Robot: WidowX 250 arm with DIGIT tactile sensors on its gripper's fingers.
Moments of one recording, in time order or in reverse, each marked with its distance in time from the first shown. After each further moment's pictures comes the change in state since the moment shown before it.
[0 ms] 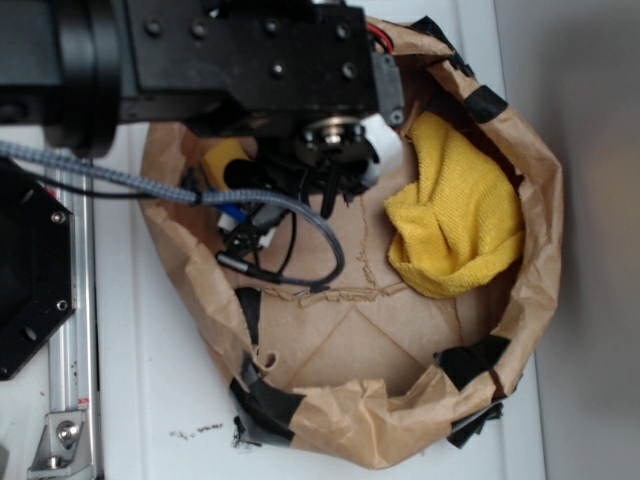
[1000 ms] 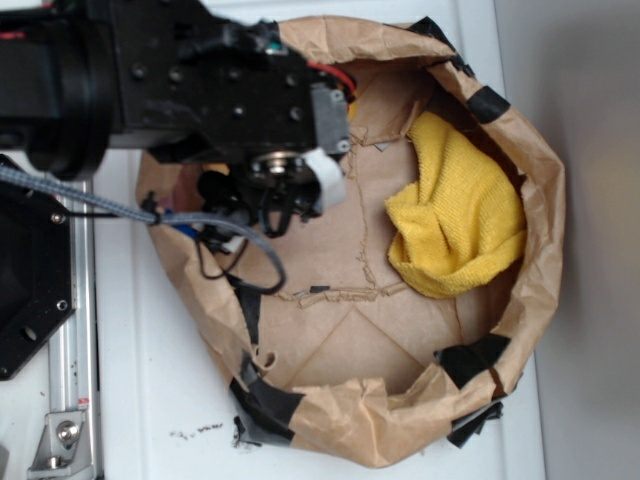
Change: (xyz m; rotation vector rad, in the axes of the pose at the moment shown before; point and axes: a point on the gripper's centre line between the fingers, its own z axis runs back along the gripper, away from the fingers) arm -0.009 -0.008 -0.040 -0.001 -0.076 -0.250
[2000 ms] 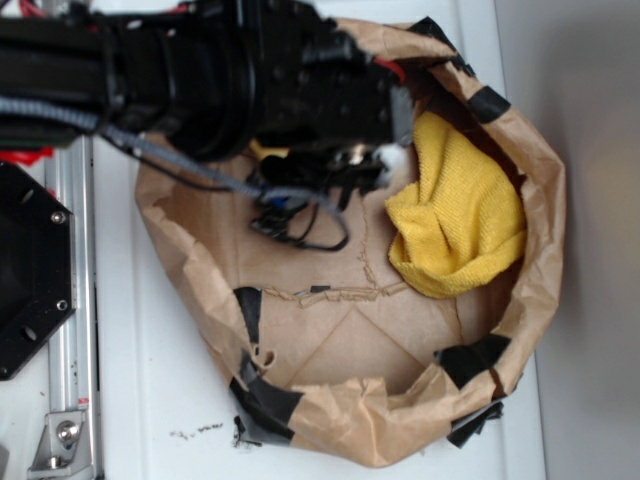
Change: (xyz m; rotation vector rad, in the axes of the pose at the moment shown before) arm 0.021 0.043 -0.008 0.049 0.056 0.214
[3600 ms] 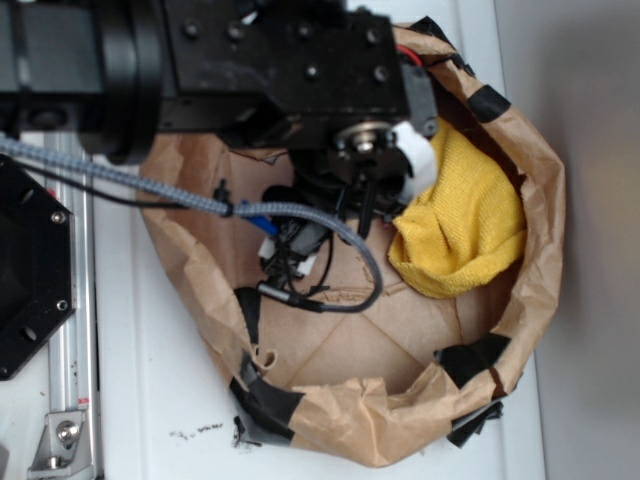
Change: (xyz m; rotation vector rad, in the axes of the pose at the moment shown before) arm 0.007 -0.036 0.048 -0.123 -0.106 0.017
